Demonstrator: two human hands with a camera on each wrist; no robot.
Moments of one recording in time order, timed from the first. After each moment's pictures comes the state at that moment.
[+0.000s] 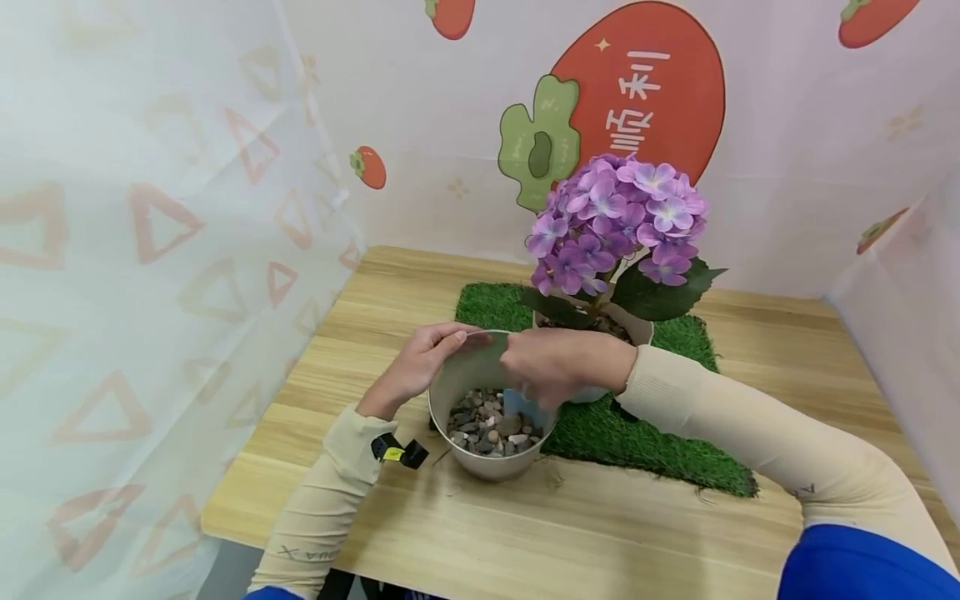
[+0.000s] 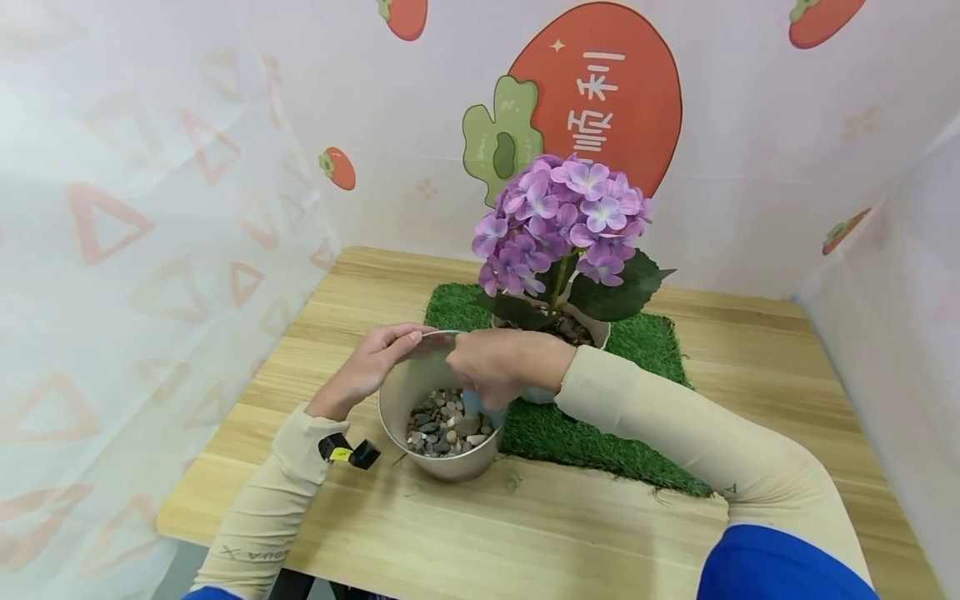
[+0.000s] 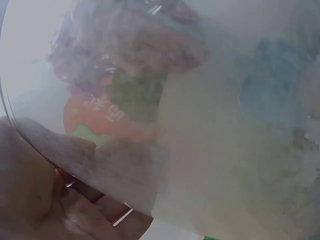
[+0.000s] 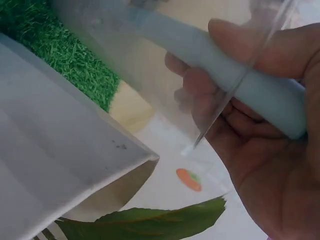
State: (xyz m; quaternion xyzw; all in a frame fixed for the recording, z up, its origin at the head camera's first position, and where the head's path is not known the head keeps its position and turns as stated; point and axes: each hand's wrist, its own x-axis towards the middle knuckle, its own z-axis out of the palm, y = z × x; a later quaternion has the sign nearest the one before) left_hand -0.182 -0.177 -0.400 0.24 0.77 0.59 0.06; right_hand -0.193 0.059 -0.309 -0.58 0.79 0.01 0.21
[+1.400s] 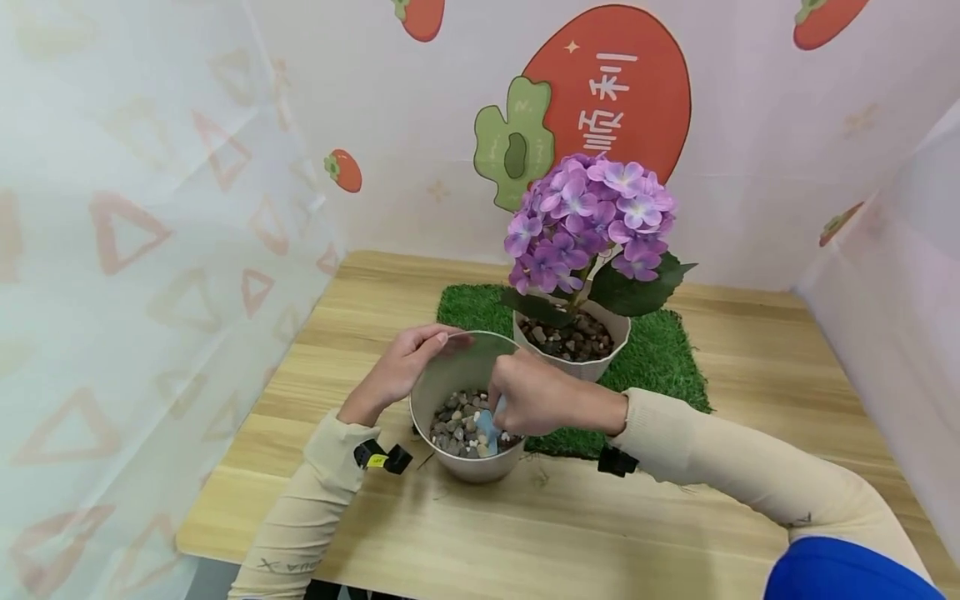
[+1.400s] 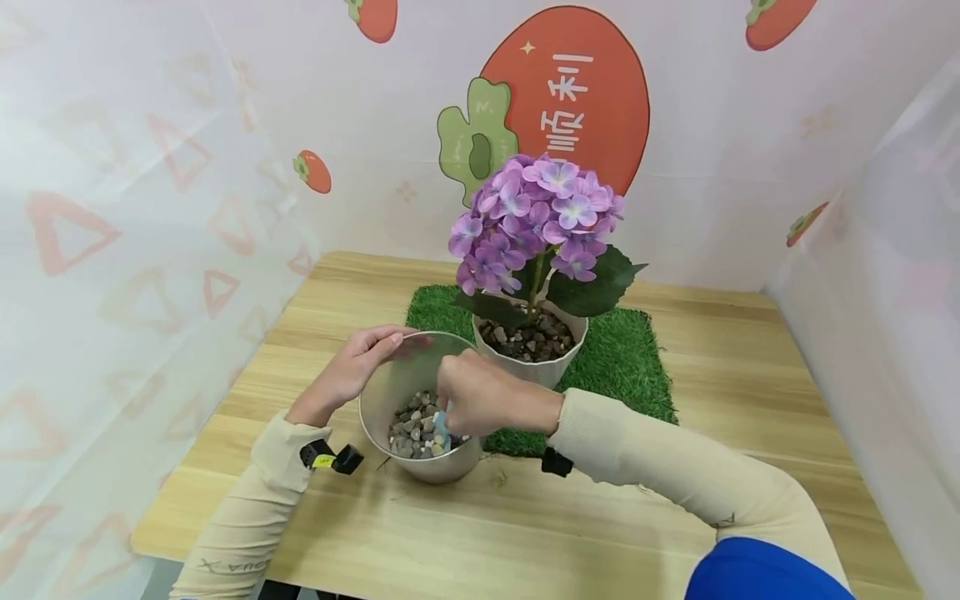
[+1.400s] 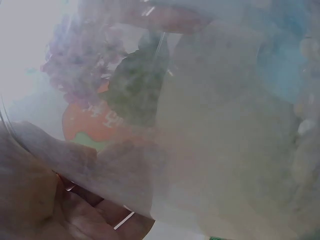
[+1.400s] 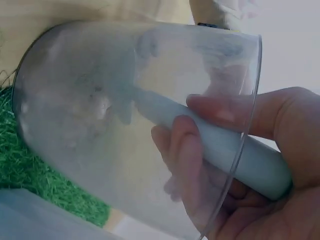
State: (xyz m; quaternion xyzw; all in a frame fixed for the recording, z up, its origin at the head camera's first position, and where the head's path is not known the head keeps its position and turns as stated) left_hand -0.182 -0.176 -0.402 0.25 0.78 0.57 0.05; right_hand -0.145 0.065 -0.337 -0.41 0.87 -0.24 0.14
